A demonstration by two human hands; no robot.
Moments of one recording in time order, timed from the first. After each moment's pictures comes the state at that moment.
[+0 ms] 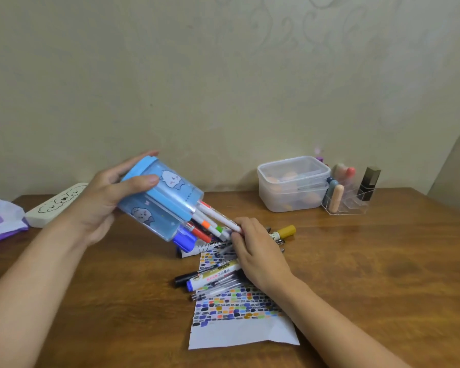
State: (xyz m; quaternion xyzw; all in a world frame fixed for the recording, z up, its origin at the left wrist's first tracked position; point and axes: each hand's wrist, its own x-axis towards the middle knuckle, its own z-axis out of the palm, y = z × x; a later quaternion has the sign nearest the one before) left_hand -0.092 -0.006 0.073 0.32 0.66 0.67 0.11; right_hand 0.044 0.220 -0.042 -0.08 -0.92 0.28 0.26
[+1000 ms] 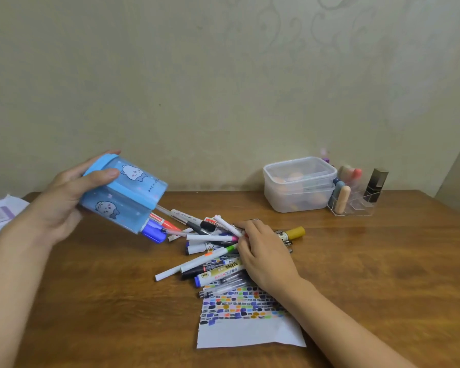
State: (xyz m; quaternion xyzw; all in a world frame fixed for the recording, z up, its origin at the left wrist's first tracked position) left_hand -0.125 -0.059 0.069 0.26 0.67 0.69 0.09; right_hand 0.042 0.219 -0.045 -0.10 -0.94 0.19 0.25
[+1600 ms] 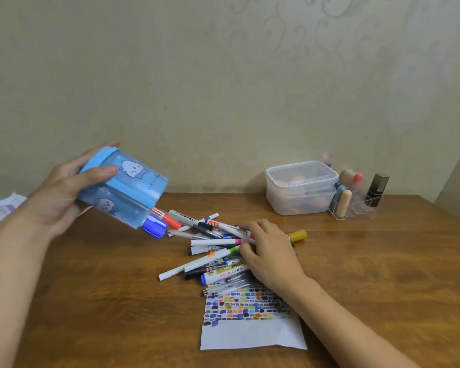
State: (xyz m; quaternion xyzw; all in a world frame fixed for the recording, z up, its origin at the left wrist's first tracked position) left_hand -0.126 -0.070 0.078 0.30 0.66 0.69 0.07; right_hand 0.044 0.224 -0.039 -0.12 -0.95 0.17 0.24
